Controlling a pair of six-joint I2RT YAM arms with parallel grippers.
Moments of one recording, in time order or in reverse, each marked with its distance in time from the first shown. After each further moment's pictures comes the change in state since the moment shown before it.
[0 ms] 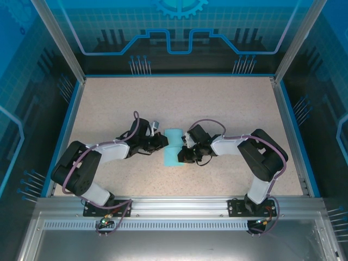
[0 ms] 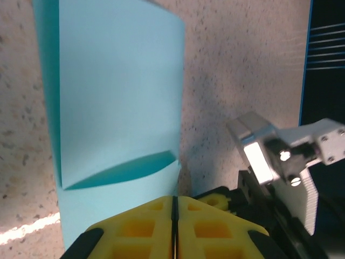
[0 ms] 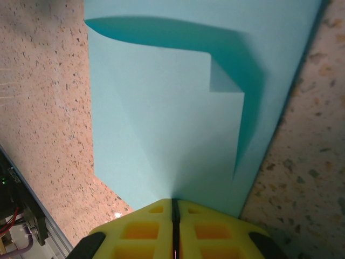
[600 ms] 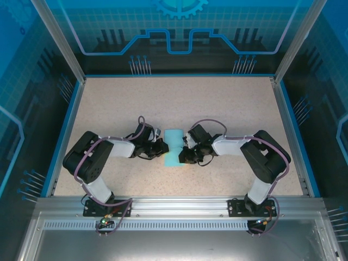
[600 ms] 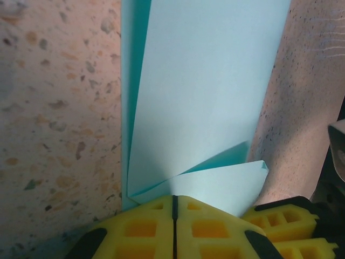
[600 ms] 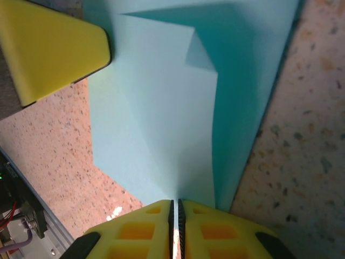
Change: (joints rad) left arm -0.008 0.159 0.006 0.010 0.020 -0.004; right arm 0.005 -0.042 0.011 -0.077 0.002 -0.001
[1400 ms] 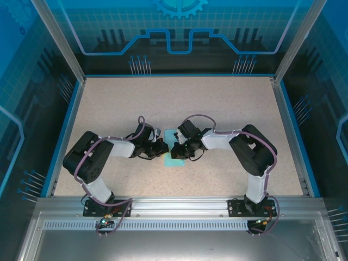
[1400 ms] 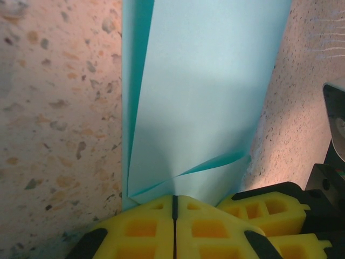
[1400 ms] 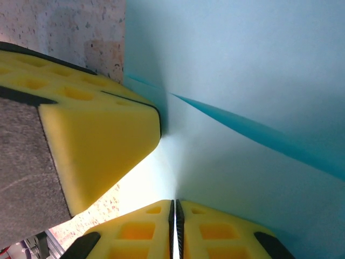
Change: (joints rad) left arm -0.001 0.000 0.000 0.000 0.000 -0.005; right arm 0.040 0.155 0.185 -0.043 0.037 -0.003
